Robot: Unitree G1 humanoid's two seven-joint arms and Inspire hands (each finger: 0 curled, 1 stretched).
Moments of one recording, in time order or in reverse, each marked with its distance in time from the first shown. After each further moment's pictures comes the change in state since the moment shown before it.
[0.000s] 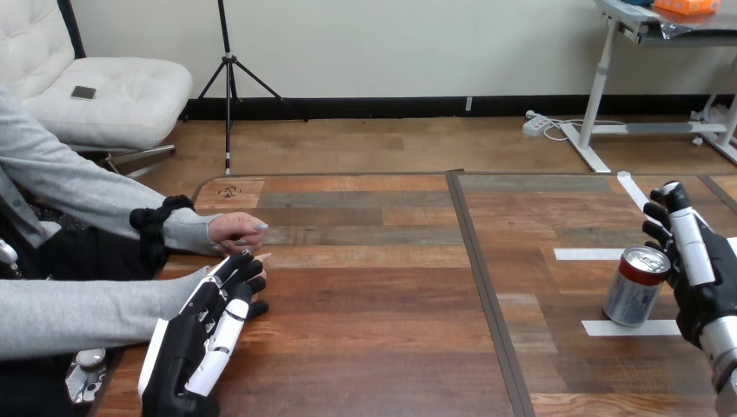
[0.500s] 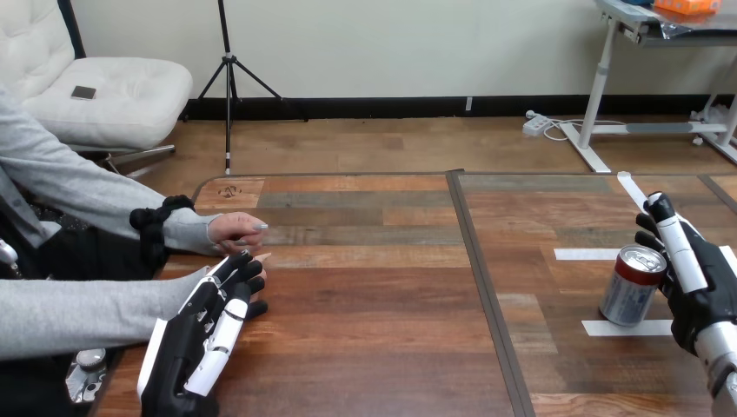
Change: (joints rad) left arm 0.000 0.000 0.000 0.000 0.000 0.000 0.004; right arm 0.000 0.004 0.011 0.012 -0.016 0.021 -0.015
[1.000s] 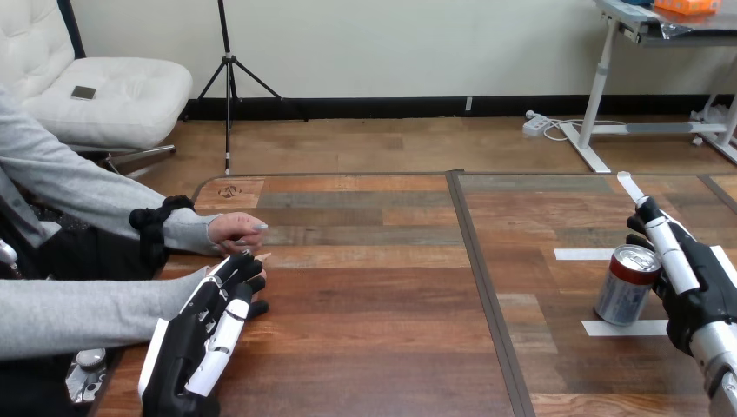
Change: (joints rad) left arm 0.000 0.000 0.000 0.000 -0.002 0.000 -0.008; right arm 0.000 0.000 0.025 0.000 -0.011 0.000 0.002
